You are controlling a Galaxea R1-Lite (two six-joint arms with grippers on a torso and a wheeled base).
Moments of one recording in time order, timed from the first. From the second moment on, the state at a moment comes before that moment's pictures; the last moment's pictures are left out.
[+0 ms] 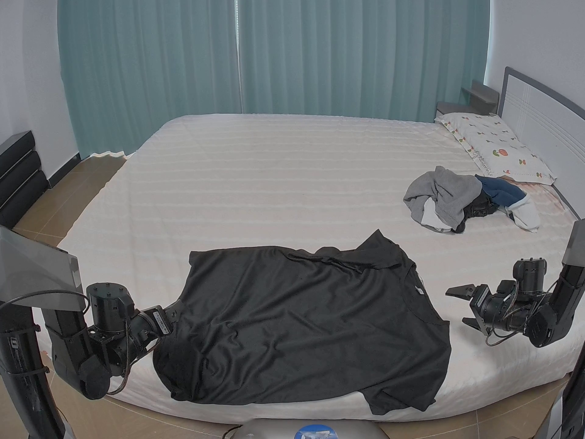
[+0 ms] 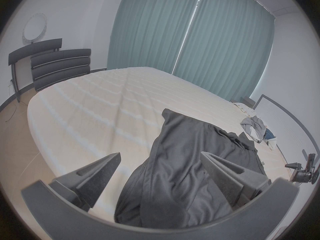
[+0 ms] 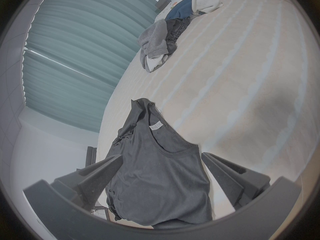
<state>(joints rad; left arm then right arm) -0.19 2.15 -0.19 -1.46 0.19 -0.47 -0.06 2.11 -0.37 -1.11 0.37 0.81</state>
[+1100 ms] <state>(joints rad) -0.18 2.18 -0.22 -1.47 0.18 -0.50 0.02 2.11 -0.36 -1.14 0.23 0.80</state>
